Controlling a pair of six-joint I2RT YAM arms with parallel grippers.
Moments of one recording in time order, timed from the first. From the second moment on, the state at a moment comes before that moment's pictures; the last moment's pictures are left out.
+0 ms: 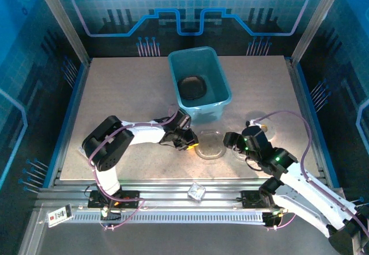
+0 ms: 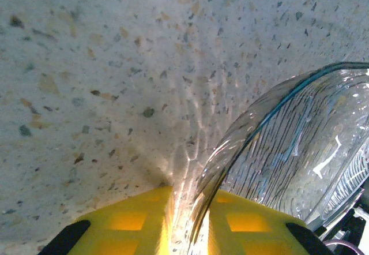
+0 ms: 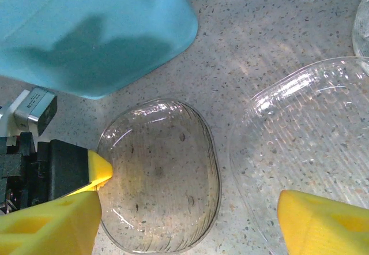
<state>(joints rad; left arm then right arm) -0.72 1.81 0.93 -0.15 0.38 -1.15 0.63 0.69 0.51 -0.59 0.19 0.83</state>
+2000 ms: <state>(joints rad) -0.50 0.95 0.93 -0.66 0.13 -0.82 0.83 0.92 0.85 -0.45 0.09 0.83</state>
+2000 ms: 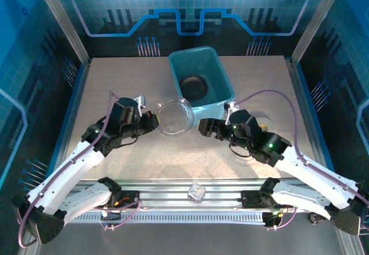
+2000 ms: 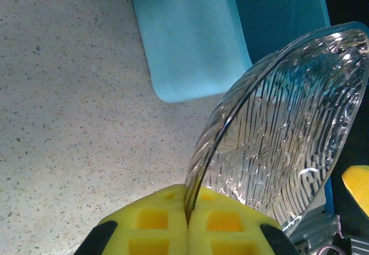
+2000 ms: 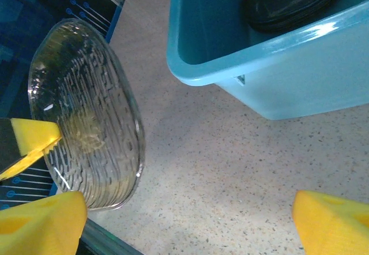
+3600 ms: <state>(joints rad) -0.88 1.07 0.86 -0.09 -0.41 -0.88 0.94 1.02 0.68 0.13 0.39 1.22</state>
